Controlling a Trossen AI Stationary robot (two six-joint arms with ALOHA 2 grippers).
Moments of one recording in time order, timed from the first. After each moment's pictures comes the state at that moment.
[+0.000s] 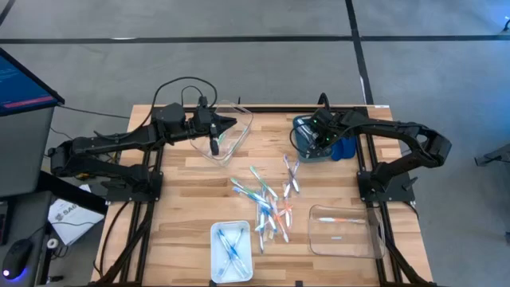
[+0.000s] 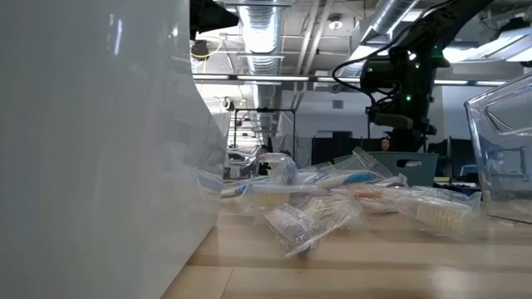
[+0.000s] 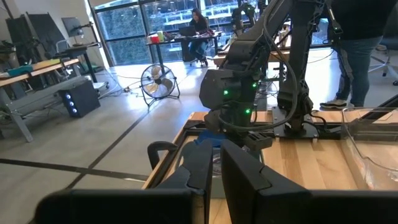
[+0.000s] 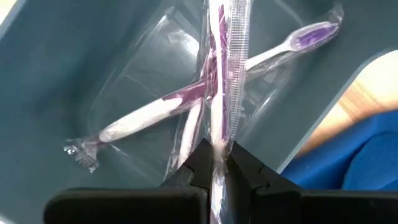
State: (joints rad) left arm 0.33 1.08 0.82 0.20 0.02 0.16; right arm -0.61 1.40 0.82 -0.74 0.10 0.15
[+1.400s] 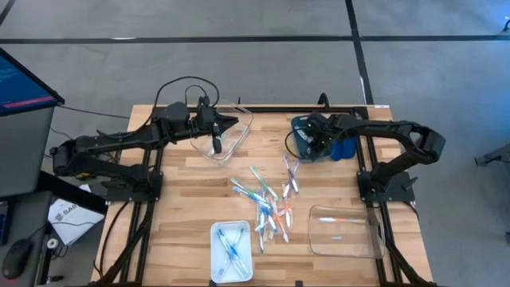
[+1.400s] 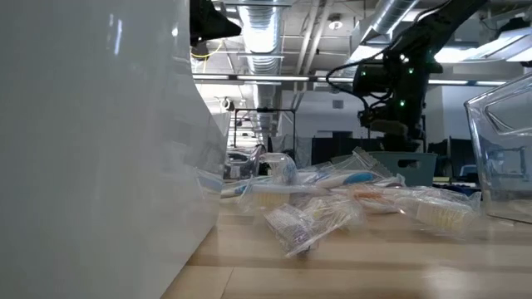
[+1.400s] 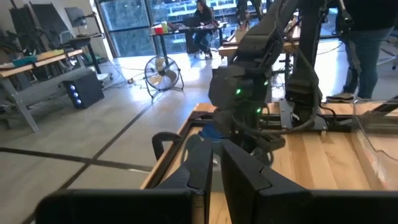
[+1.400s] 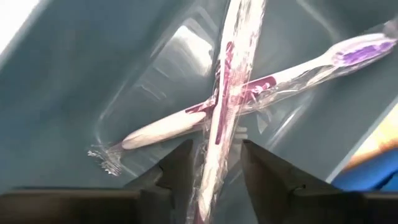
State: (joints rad) left arm 0.35 1.12 0.82 0.20 0.02 0.16; right arm -0.56 1.46 0.82 -0.67 0.10 0.12
